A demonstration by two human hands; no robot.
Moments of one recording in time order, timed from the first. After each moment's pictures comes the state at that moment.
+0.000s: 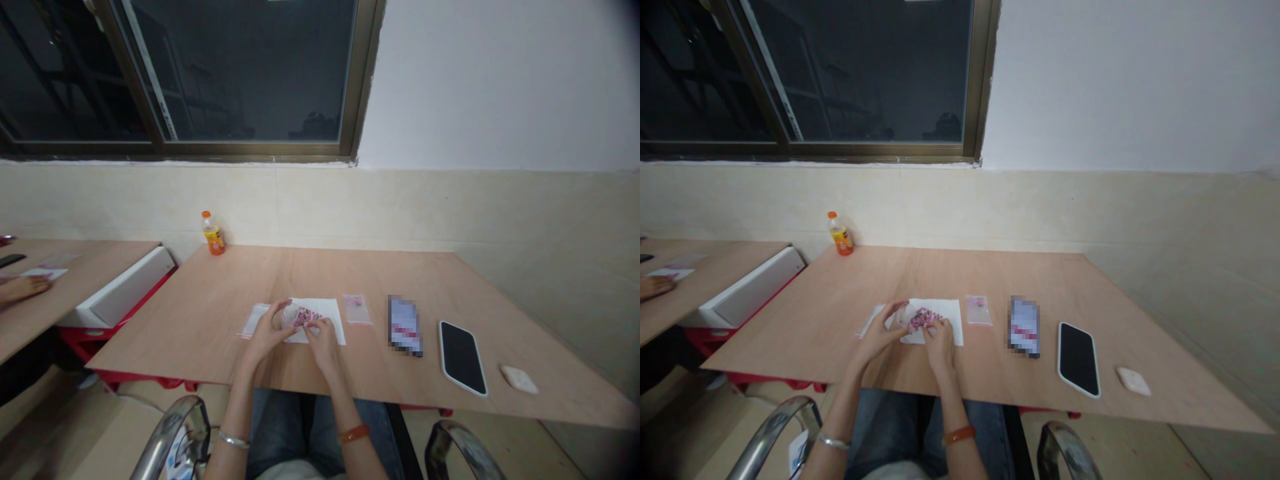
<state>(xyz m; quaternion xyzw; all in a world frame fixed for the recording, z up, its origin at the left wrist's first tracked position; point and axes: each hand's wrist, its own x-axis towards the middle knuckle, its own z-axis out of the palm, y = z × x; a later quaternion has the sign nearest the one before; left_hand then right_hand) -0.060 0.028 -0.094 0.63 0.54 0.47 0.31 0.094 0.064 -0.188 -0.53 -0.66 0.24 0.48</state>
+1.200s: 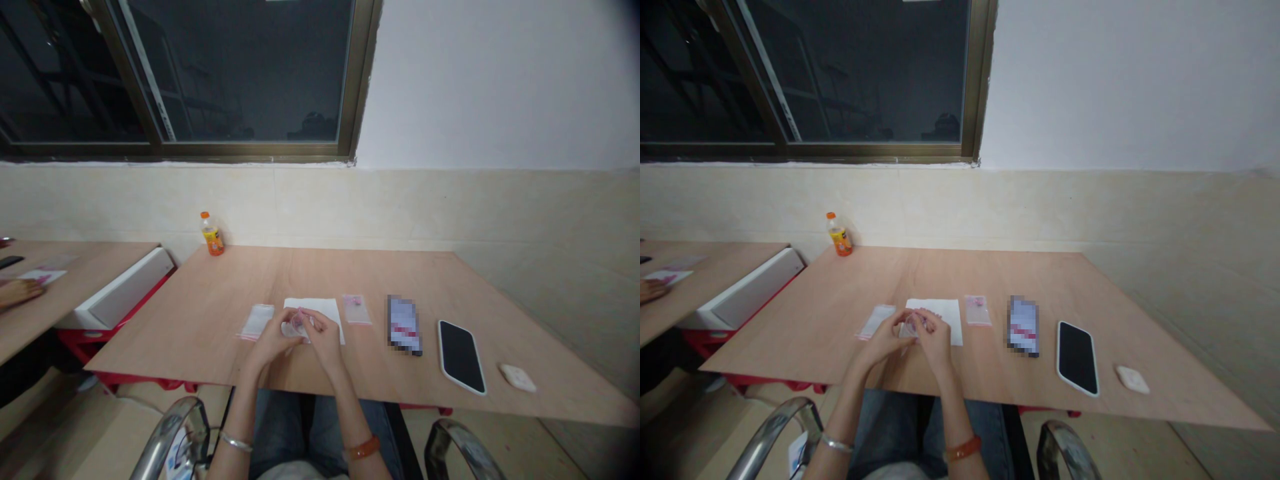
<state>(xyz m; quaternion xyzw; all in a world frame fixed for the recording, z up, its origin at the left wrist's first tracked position) -0.048 0.028 -0.098 0.66 0.48 0.44 0.37 0.086 0.041 -0.108 -0.43 -0.58 0.41 0.57</state>
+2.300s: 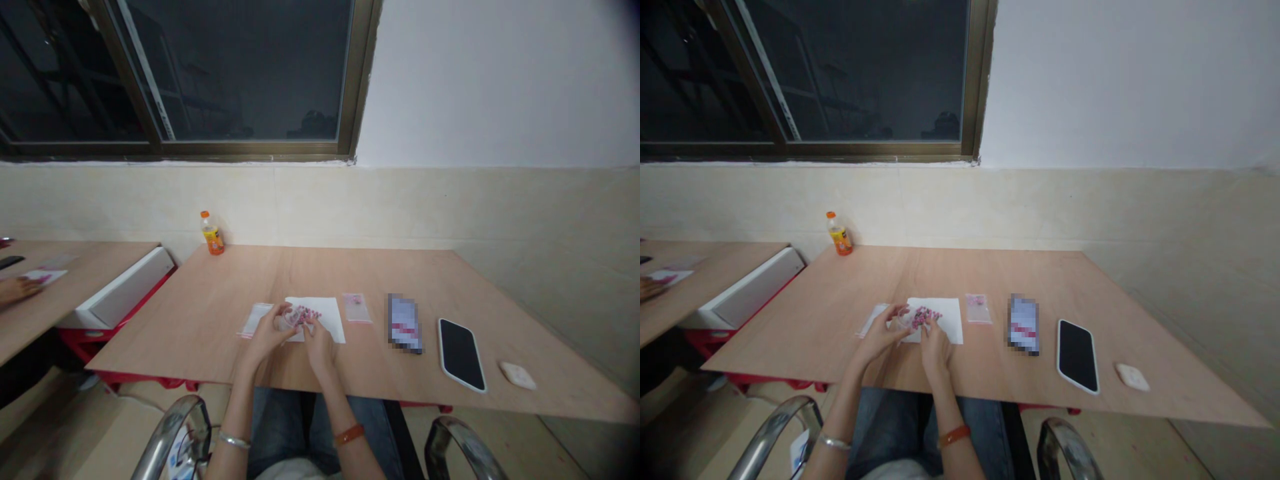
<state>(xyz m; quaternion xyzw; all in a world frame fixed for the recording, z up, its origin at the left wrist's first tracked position) -0.057 0.024 -0.093 0.62 0.56 0.45 0.33 0.079 0.048 -0.169 -0.63 -0.64 0.24 0.37</state>
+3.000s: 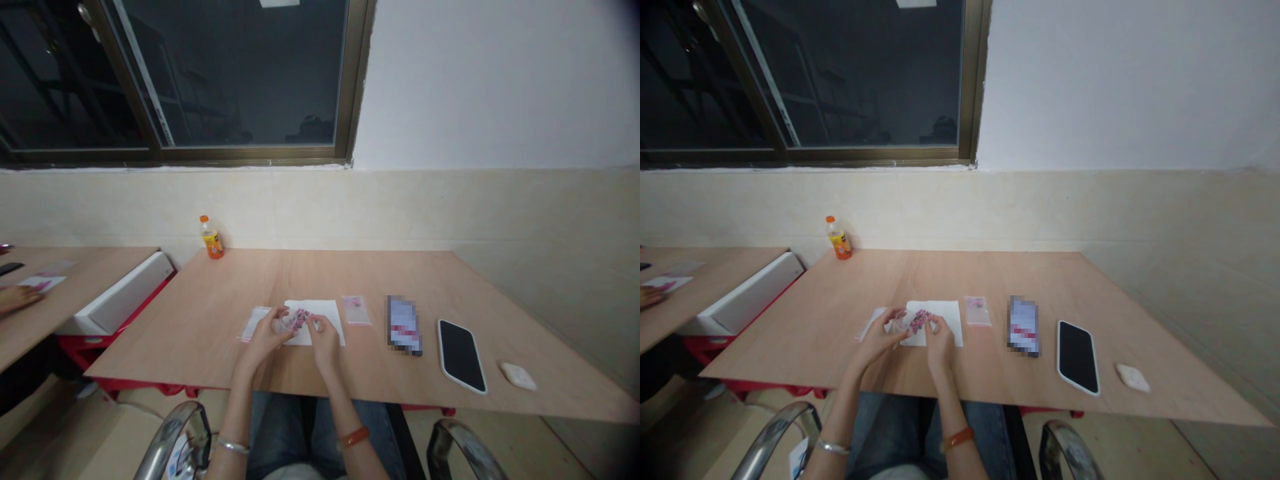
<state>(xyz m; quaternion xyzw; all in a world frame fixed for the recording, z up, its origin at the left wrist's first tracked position) -0.061 0.026 -0.095 0.61 0.57 0.45 0.32 0.083 0.053 -0.155 -0.59 -0.56 0.26 0.53</state>
